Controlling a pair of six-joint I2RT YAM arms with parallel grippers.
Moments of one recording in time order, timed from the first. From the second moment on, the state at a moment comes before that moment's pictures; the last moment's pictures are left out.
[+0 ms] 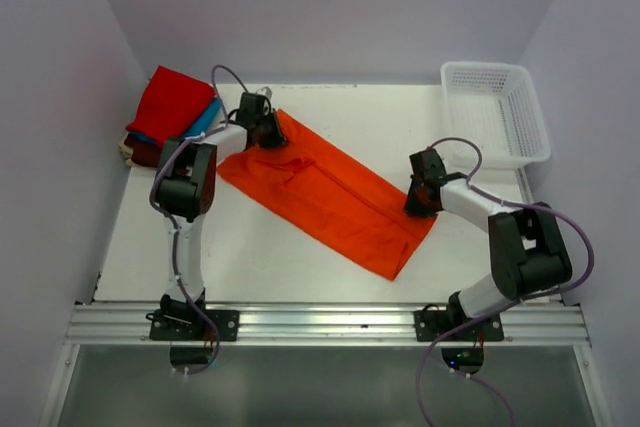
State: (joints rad) left arm -0.24 2.16 1.46 -0.11 0.17 -0.52; right arm 0.25 1.57 0.83 -0.41 0.15 0.56
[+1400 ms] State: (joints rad) left arm -0.24 2.82 2.02 0.82 1.08 -1.09; right arm 0.95 1.32 0.61 -0.48 0.06 0.94
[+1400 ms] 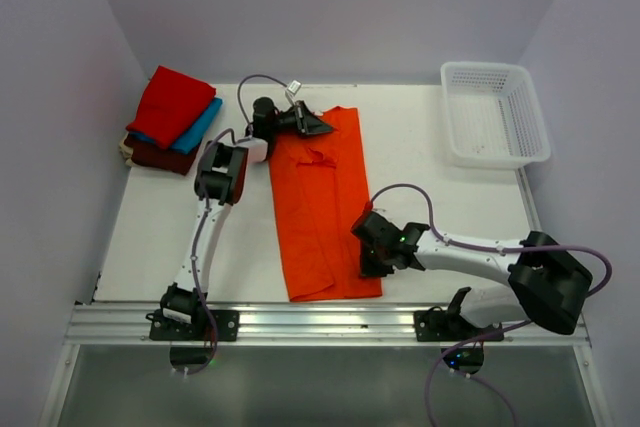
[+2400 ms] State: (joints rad) left arm -0.46 1.36 1.05 -0.05 0.30 -0.42; right arm 0.97 1.10 0.78 -0.63 0.36 0.78
